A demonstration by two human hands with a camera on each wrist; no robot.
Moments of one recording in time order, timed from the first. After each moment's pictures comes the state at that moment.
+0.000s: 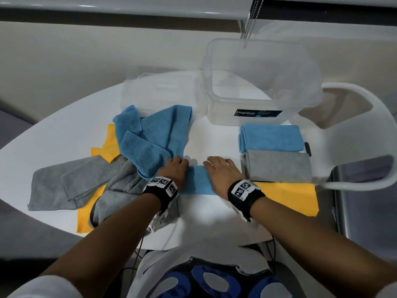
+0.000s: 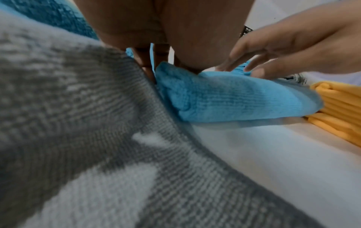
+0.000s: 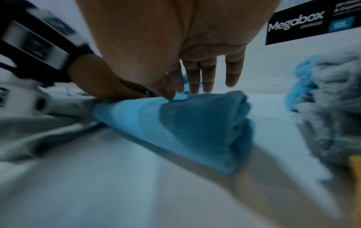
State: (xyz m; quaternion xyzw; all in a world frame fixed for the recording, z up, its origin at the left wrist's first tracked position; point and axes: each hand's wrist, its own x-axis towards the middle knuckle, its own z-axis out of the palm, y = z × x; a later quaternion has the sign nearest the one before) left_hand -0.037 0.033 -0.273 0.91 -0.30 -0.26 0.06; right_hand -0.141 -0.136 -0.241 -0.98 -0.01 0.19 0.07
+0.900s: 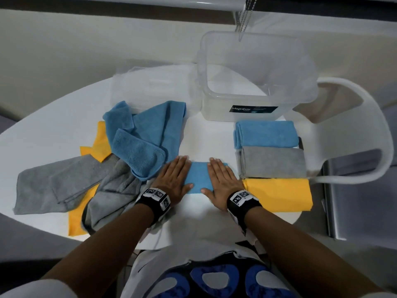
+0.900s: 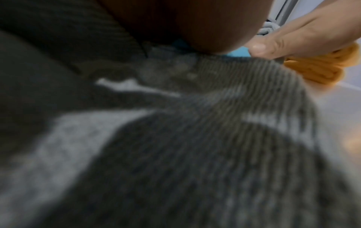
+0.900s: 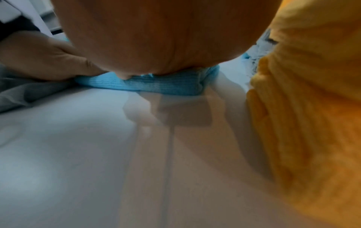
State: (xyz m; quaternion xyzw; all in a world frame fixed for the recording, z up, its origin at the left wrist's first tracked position) left_hand -0.070 0.061 -0.298 0.88 -0.44 -0.19 0.05; right_hand -0.186 -0.134 -0.284 -0.97 0.06 0.22 0.11
